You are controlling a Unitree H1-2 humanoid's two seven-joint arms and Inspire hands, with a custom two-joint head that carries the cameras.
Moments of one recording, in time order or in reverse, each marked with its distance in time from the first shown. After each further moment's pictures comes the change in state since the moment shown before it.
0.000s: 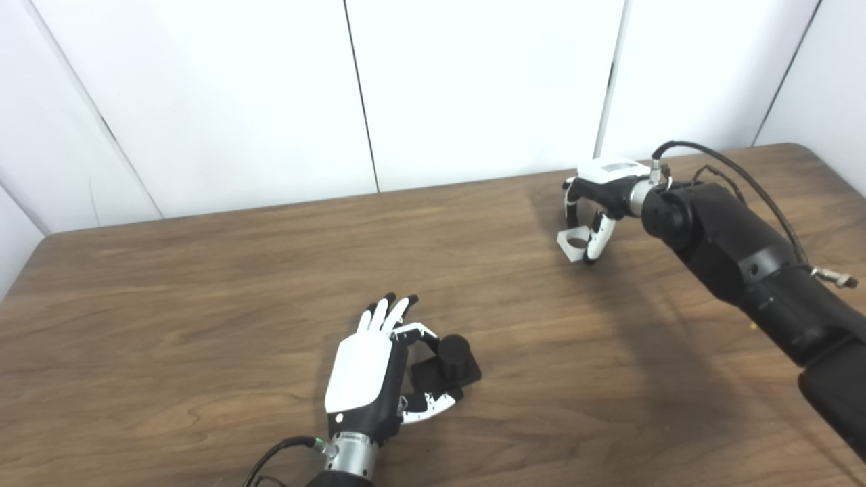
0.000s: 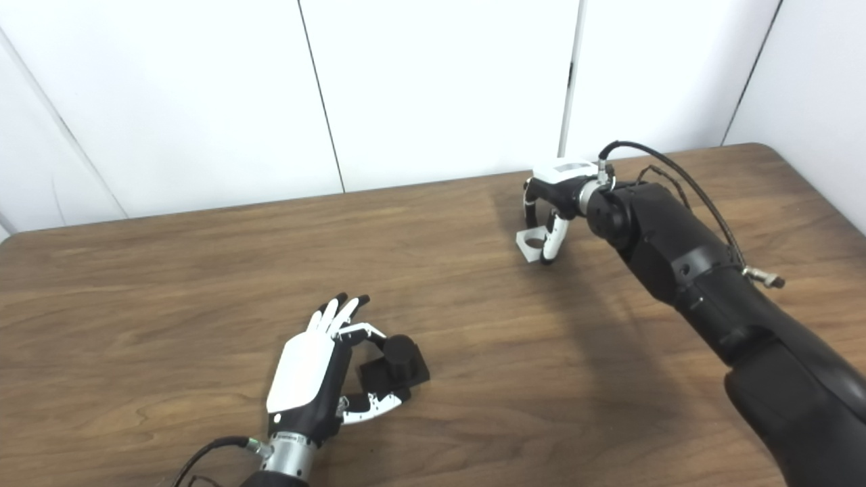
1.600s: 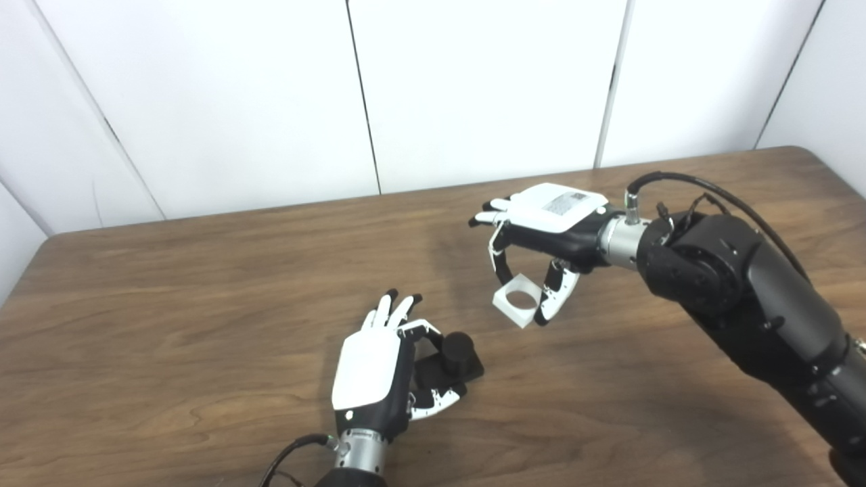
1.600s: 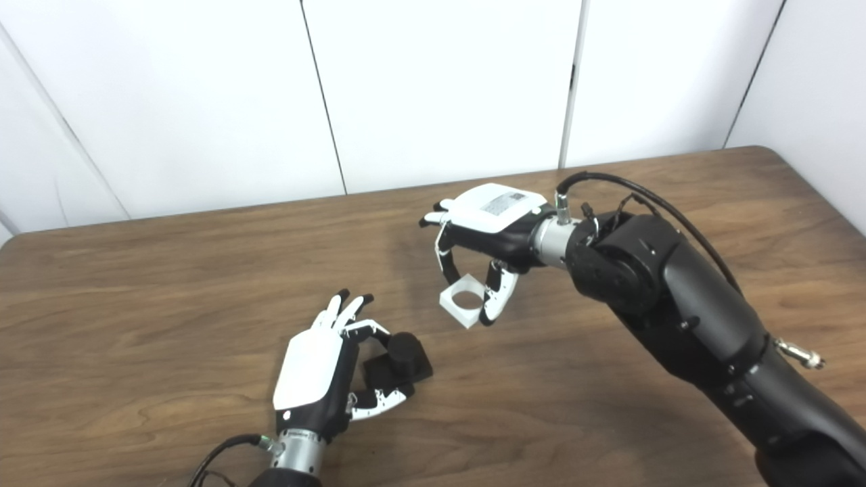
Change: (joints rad) left arm -0.018 -0.029 -0.029 0.011 0.080 0.059 0.010; right arm 0.198 -0.010 -0.111 -0.871 0.018 0.041 0.400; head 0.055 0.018
